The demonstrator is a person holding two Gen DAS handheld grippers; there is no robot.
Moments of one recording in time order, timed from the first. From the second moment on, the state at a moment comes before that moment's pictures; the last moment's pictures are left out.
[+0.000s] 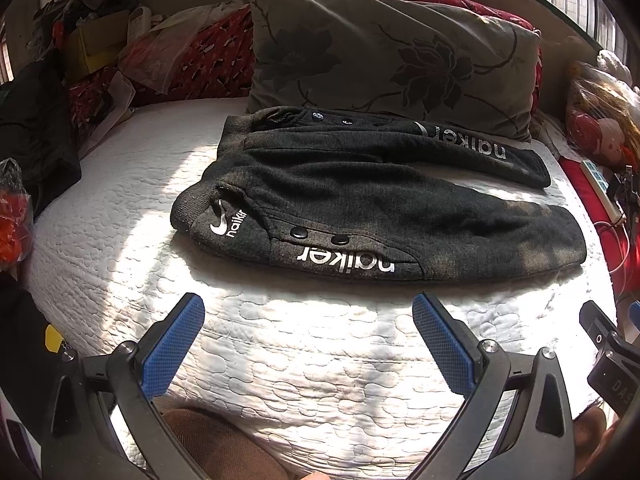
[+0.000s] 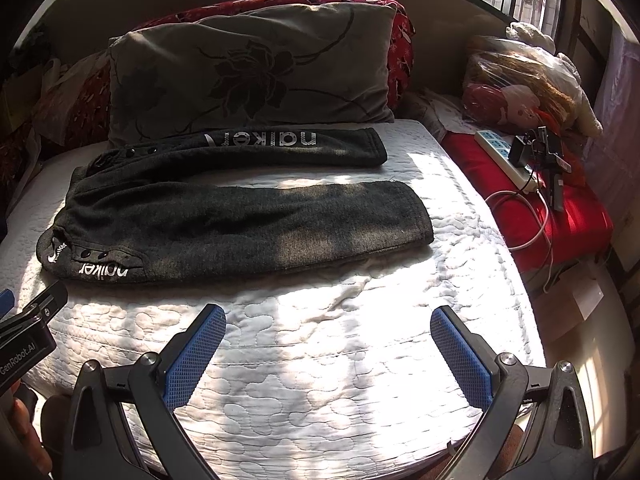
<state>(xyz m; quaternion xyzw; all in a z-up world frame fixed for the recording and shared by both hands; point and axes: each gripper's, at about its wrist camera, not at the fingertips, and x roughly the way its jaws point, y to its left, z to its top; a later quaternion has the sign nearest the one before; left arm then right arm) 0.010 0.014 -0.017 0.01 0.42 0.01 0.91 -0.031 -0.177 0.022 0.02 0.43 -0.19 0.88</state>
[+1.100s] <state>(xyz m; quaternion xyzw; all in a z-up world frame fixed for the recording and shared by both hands) 0.016 0.009 -0.016 0.02 0.42 0.01 0.91 -0.030 -0.180 0.022 0.02 0.43 -0.19 0.88</state>
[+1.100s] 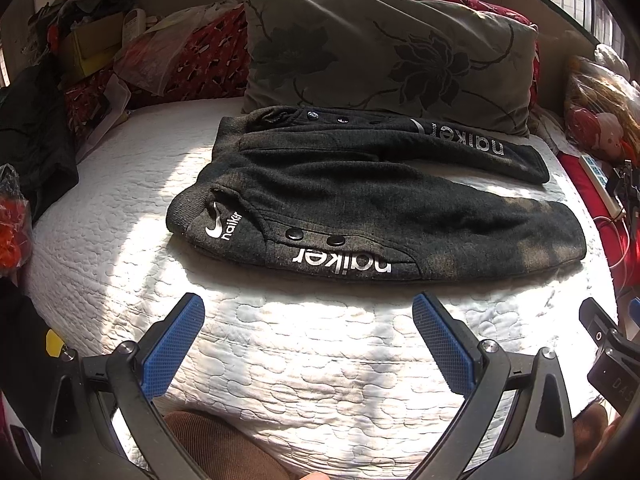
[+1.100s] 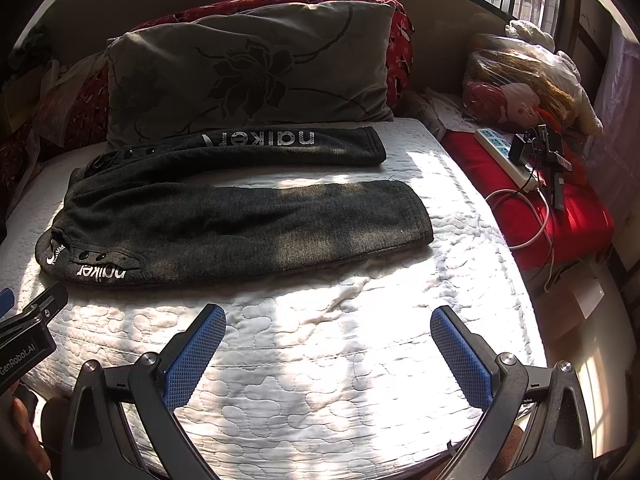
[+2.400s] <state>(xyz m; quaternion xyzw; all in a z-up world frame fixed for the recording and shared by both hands) 0.014 -0.001 -0.007 0.02 0.41 -0.01 0.91 -0.033 -0.183 0.023 0.03 0.43 -0.19 0.88</state>
